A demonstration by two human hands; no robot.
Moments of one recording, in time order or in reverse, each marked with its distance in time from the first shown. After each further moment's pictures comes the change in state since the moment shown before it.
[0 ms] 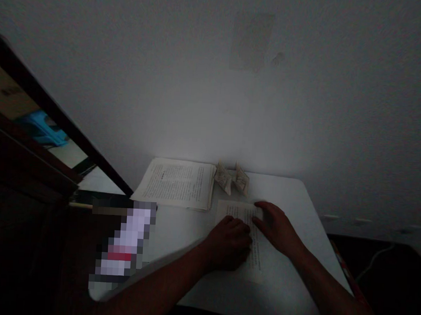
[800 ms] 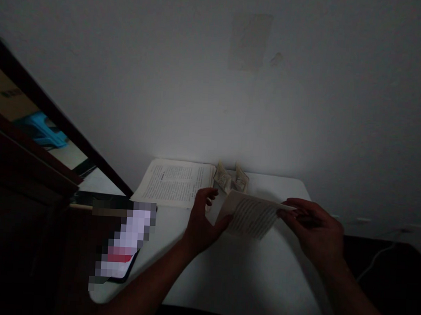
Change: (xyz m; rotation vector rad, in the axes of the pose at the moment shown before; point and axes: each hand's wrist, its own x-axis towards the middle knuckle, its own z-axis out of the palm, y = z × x) left_hand -0.009 -0.020 -0.044 -0.358 0.693 -0.481; right_hand -0.009 -0.055 -0.057 0.302 0.445 0.192
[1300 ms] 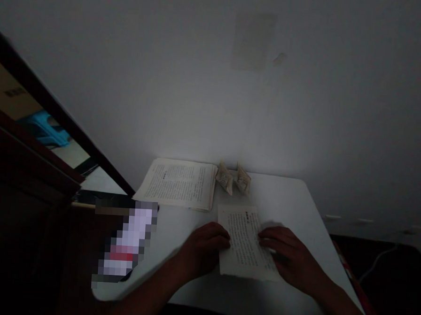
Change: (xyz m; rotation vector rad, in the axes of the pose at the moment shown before) left_hand -0.050 -0.027 -0.006 -0.059 -0.429 0.338; right_hand -0.035 0.053 -0.003 -0.254 -0.646 -0.636
